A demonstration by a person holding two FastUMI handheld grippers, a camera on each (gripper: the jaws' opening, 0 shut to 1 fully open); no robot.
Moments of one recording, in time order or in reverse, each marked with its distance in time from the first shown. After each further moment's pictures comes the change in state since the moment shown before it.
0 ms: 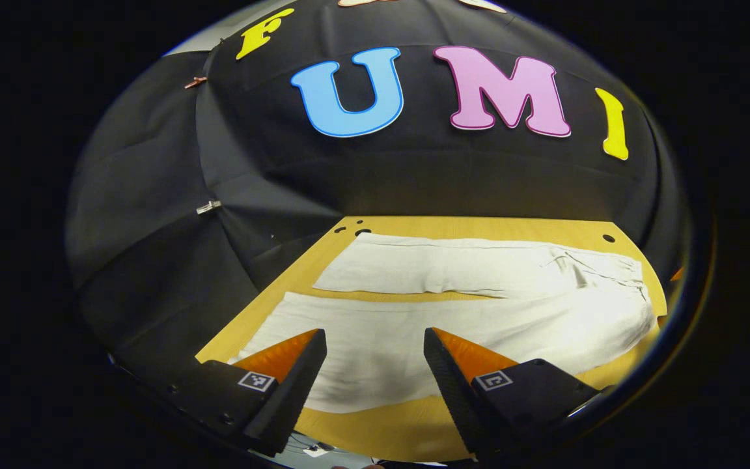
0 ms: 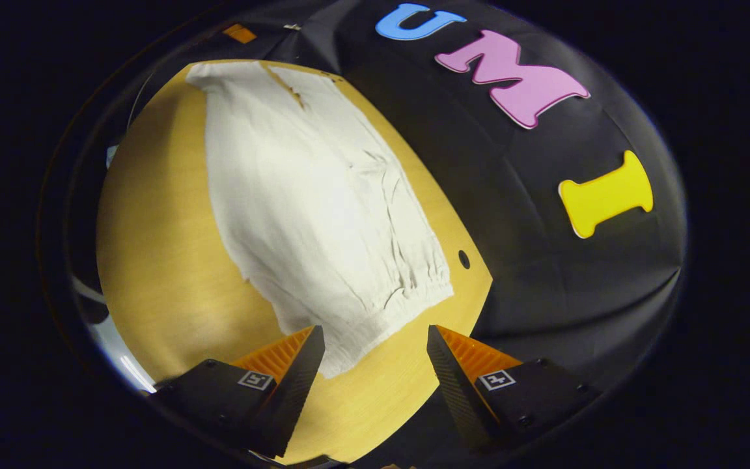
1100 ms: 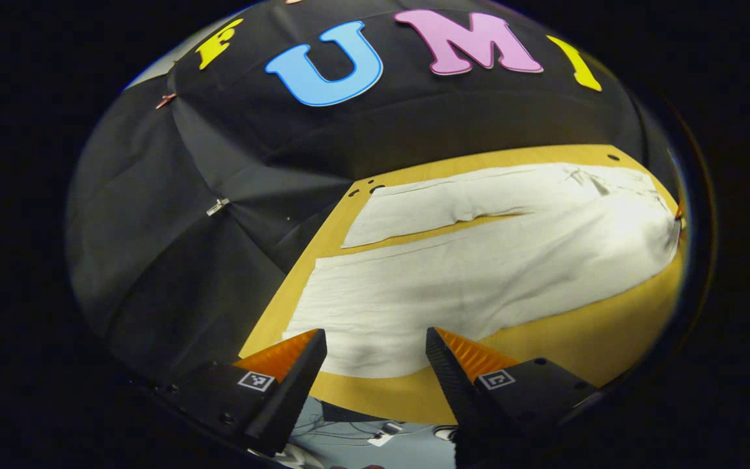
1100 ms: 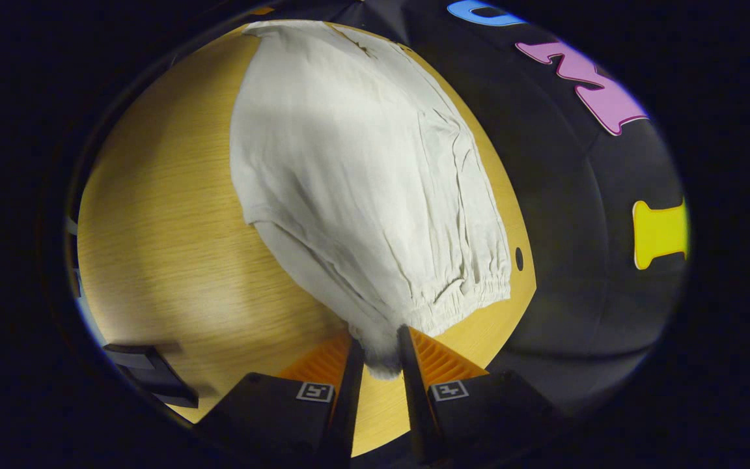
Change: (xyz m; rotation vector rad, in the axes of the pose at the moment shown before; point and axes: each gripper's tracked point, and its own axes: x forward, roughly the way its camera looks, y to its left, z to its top) left arm 0.001 0.065 -0.079 0.296 0.121 0.063; right arm 0.061 0.023 -0.023 -0.161 0.113 0.160
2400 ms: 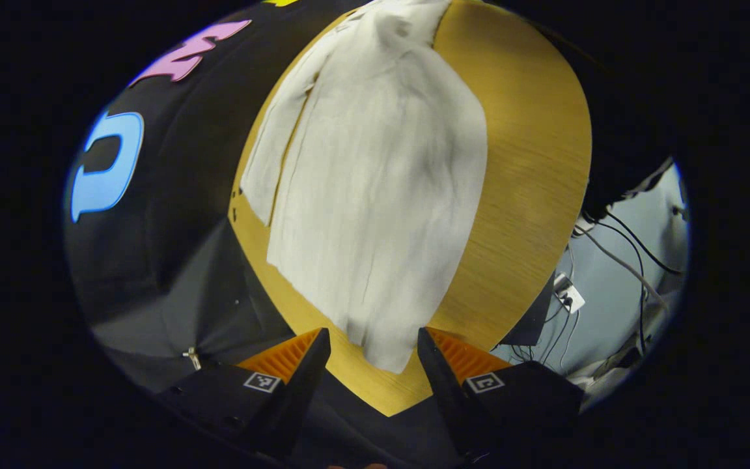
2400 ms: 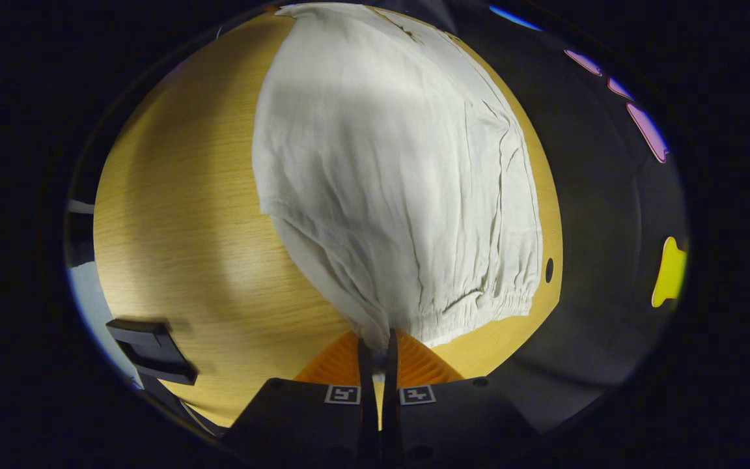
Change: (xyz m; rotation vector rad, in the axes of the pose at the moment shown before) left arm 0.131 0.133 -0.113 1.168 0.078 -0.359; right arm 0.003 0.003 0.002 -0.128 0.104 0.166
